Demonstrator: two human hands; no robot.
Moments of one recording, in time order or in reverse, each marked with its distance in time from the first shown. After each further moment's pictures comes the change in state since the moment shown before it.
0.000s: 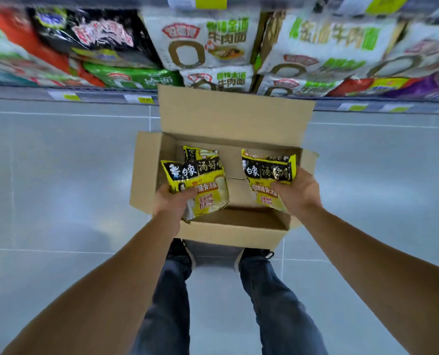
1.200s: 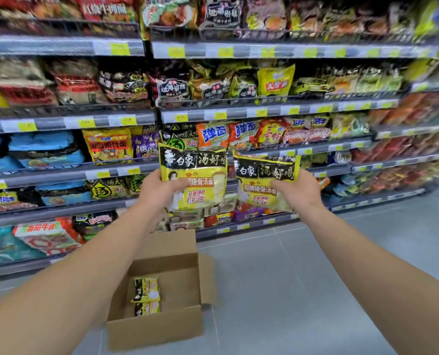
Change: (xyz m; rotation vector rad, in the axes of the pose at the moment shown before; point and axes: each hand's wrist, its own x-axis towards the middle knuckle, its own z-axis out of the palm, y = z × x) left_hand -0.630 0.076 -0.041 -0.121 -0.426 1.018; right_hand -0.481 0.058 -0.474 0.412 0.643 -0.441
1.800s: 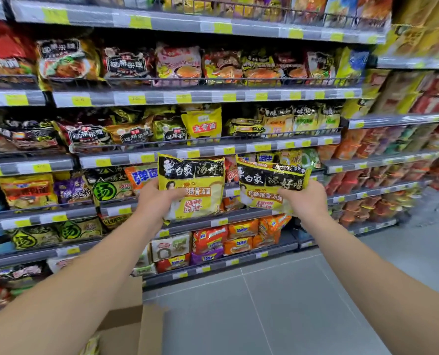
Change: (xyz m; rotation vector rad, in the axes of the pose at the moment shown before) left_hand 0.040 0.064 0.293 -0.044 0.026 0.138; right_hand 0.171 0.107 -0.230 0.187 0.144 0.003
